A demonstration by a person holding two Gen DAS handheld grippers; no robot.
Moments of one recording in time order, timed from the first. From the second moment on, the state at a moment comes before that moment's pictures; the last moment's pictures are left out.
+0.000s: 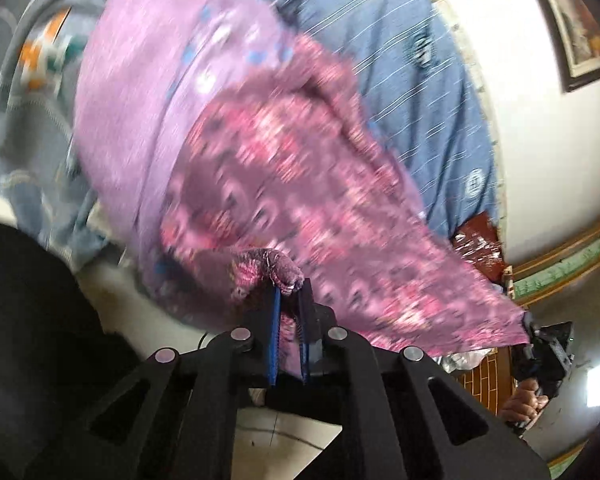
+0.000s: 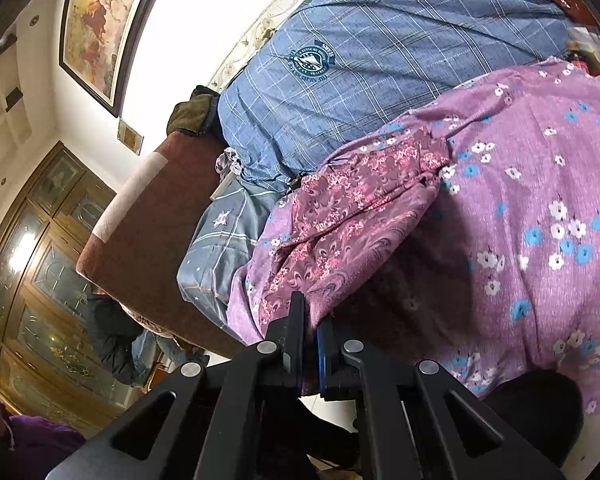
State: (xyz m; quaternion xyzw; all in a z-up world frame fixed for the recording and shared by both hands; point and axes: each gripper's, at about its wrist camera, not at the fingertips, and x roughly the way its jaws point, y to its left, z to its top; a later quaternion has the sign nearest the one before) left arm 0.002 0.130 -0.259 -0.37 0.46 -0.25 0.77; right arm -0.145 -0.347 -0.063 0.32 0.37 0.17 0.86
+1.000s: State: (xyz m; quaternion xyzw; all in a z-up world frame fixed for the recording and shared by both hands) left arm 0.450 0.047 -0.218 -0.27 0.40 -0.17 0.86; right arm 0.235 -0.434 -0.173 0.35 0.36 -0.04 0.87
